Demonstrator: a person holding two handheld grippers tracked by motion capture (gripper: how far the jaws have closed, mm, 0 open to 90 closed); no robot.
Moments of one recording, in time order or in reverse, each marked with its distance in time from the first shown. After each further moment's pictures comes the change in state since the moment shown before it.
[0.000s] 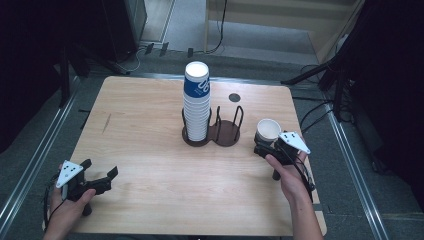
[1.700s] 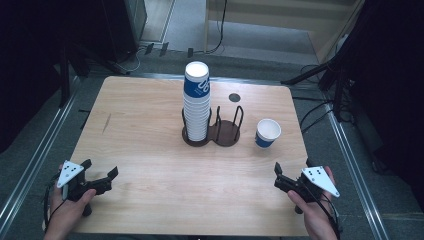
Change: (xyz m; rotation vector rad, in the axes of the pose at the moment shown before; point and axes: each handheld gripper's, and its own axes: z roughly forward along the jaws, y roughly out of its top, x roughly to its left) left arm -0.001 0.000 0.000 0.004 0.009 -0.002; right arm -0.029 -0.035 -0.098 -0.025 -0.055 -0.062
